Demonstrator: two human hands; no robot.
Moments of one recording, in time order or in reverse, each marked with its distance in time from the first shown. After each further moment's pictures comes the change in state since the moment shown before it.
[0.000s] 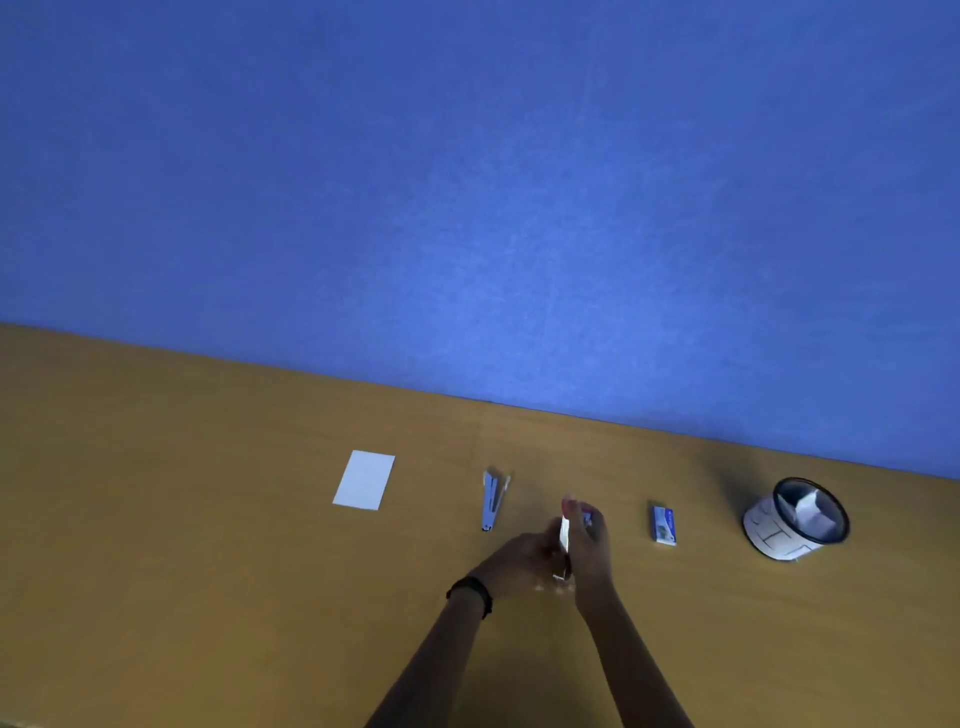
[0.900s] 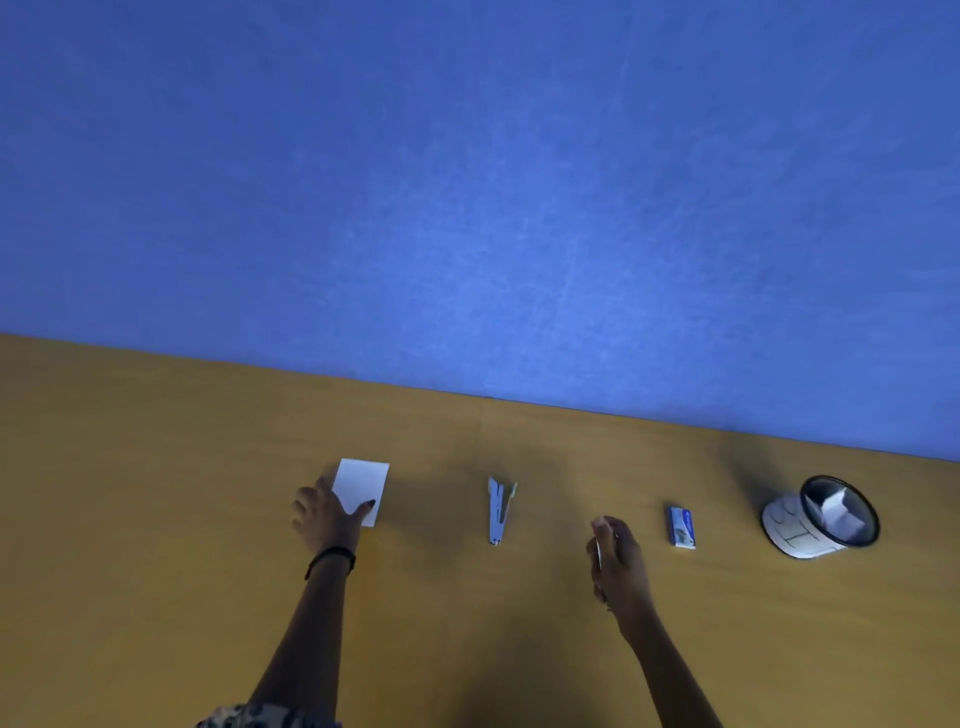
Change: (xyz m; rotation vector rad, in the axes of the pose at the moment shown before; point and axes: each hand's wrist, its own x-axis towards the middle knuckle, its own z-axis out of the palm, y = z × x) left_hand -0.021 -0.102 -0.197 0.496 1.055 -0.542; right_hand 0.018 0.010 -0.014 -0.239 -0.052 -0.058
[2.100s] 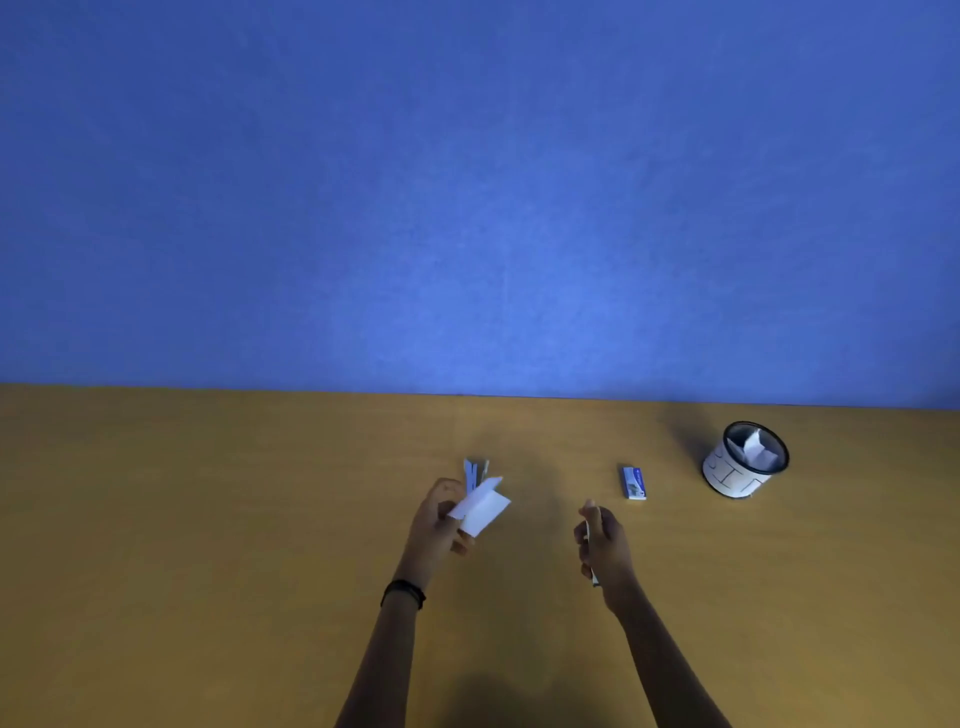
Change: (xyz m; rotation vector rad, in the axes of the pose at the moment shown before) left_hand -0.162 0.059 -0.007 -0.795 -0.546 0.443; right_hand -0.039 0.028 -0.036 0.091 0.043 0.023
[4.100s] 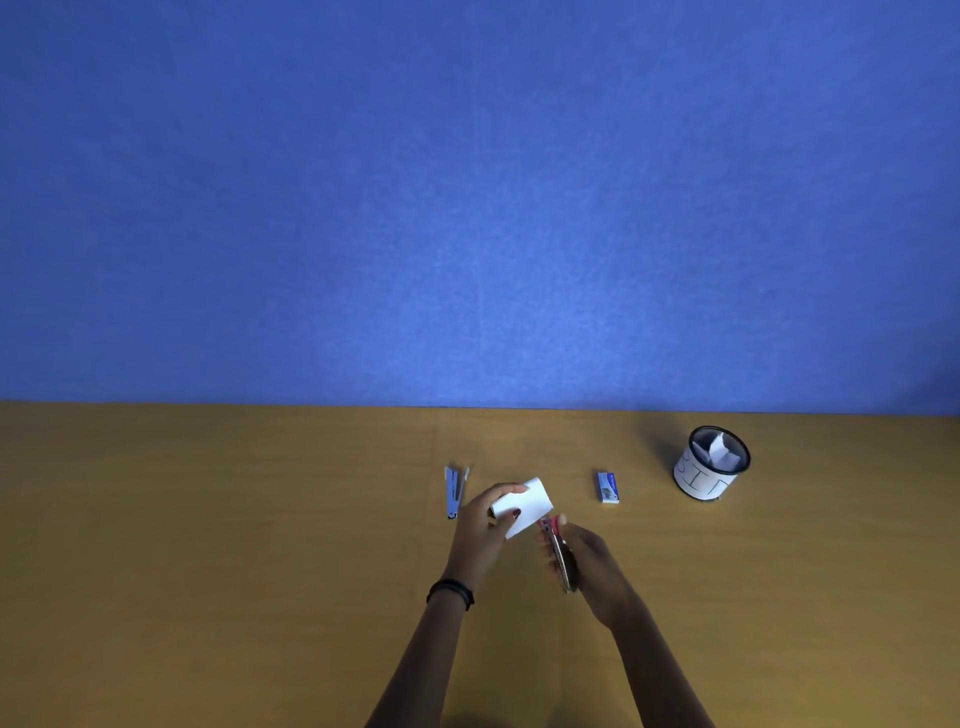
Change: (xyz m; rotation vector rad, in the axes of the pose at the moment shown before) left_hand -0.022 0.028 0.082 0.133 -0.009 0.297; right_hand -0.039 -0.015 -0.033 0.218 -0.373 -0.019
